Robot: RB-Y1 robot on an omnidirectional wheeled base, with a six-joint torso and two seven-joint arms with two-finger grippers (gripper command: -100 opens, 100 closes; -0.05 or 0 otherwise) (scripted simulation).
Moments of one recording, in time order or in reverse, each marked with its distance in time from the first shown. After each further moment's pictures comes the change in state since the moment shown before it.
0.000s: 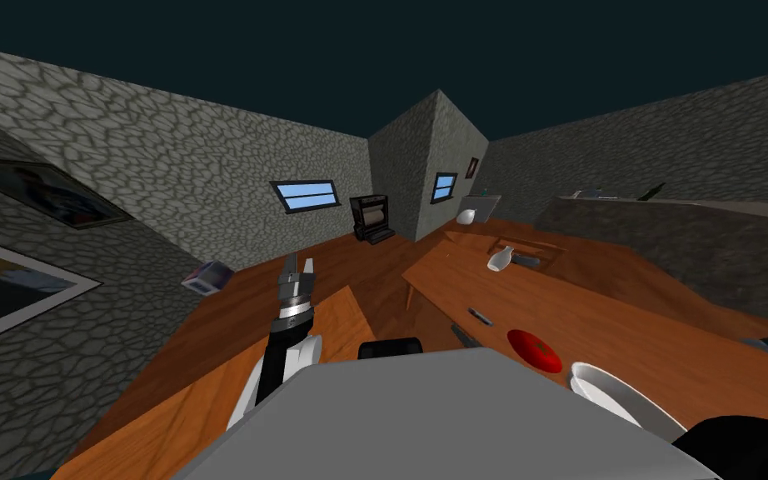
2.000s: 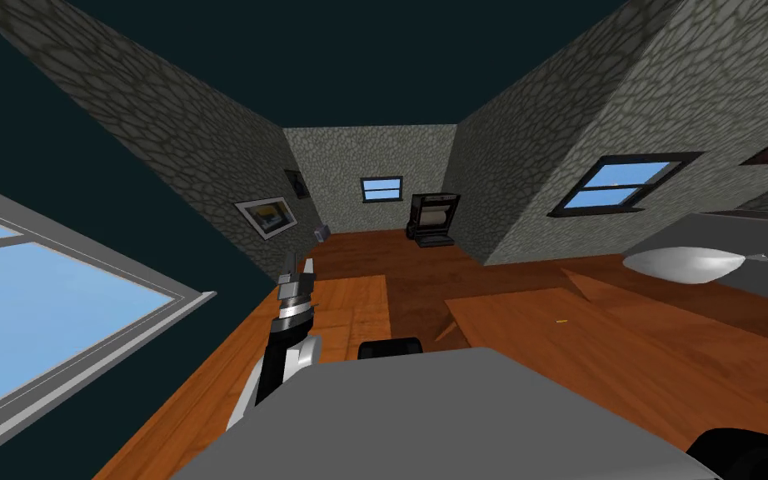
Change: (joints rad) left arm 0.000 0.000 0.000 0.000 0.000 0.000 0.000; right arm 0.221 -0.238 0.126 0.463 0.156 0.192 0.115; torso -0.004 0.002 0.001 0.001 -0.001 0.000
